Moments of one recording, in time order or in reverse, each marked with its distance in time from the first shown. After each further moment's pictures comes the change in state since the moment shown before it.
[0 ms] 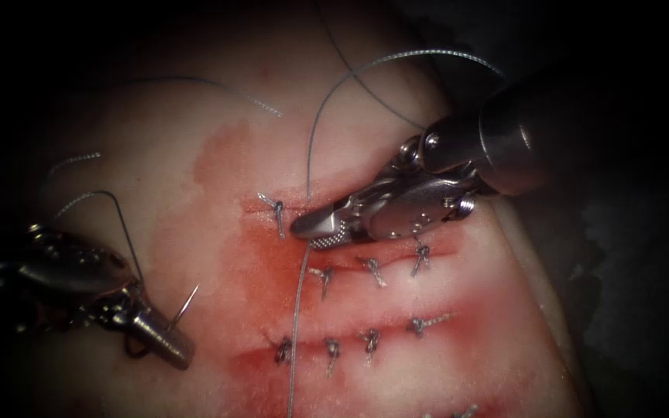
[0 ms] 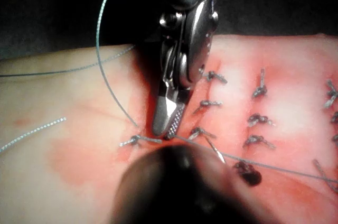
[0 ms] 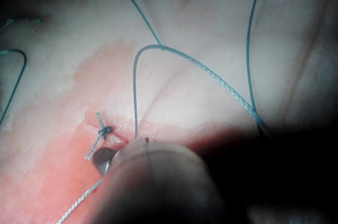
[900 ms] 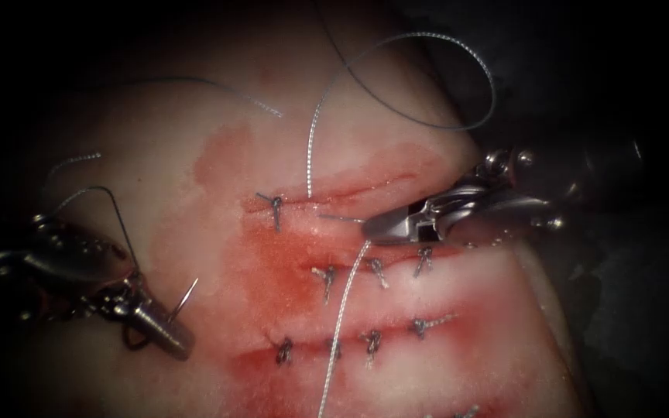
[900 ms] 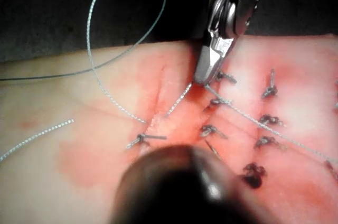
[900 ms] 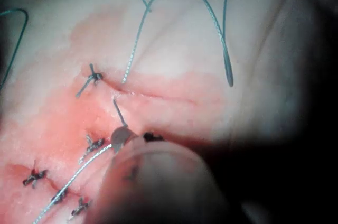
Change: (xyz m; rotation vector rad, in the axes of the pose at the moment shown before) right arm 0.004 -0.002 -0.011 -0.066 -0.122 -0.108; left arm 0.000 0.001 0.000 -0.063 0.022 -0.017
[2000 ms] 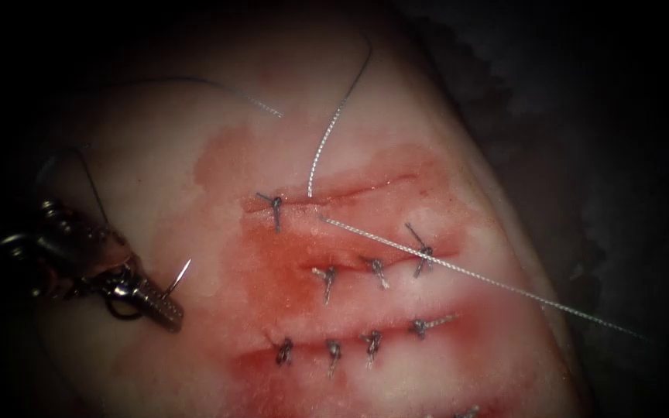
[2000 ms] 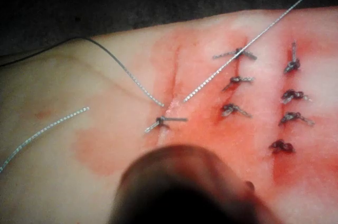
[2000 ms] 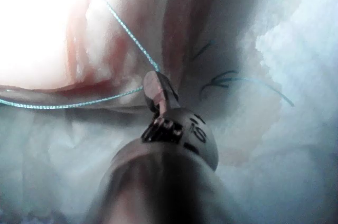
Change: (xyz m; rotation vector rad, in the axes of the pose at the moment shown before) right arm 0.011 -0.018 -0.029 0.221 -0.376 -0.049; left arm 0.002 0.004 0.000 -0.166 0.067 0.004
